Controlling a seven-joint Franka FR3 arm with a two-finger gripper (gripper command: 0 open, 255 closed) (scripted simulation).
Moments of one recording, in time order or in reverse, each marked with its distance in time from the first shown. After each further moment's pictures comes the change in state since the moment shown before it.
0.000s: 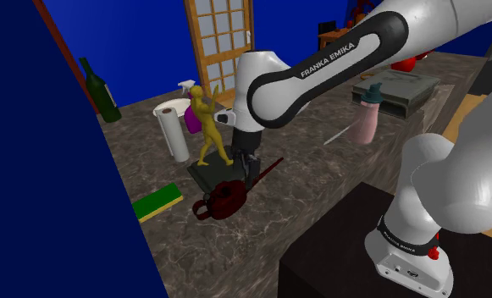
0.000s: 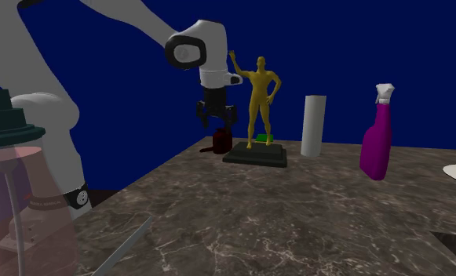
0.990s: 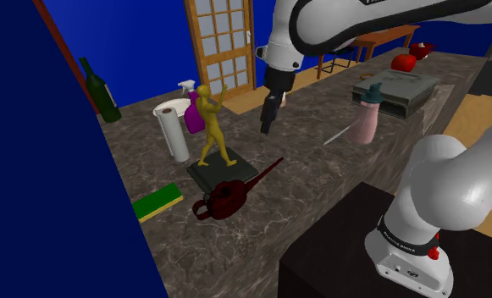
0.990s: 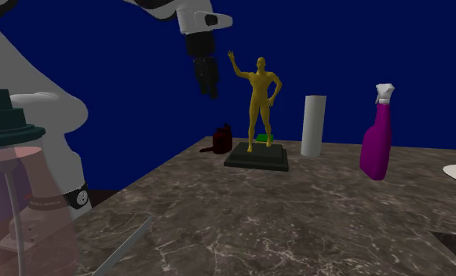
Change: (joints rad) arm -0.258 -0.300 0.028 0.066 -0.134 -0.308 0.610
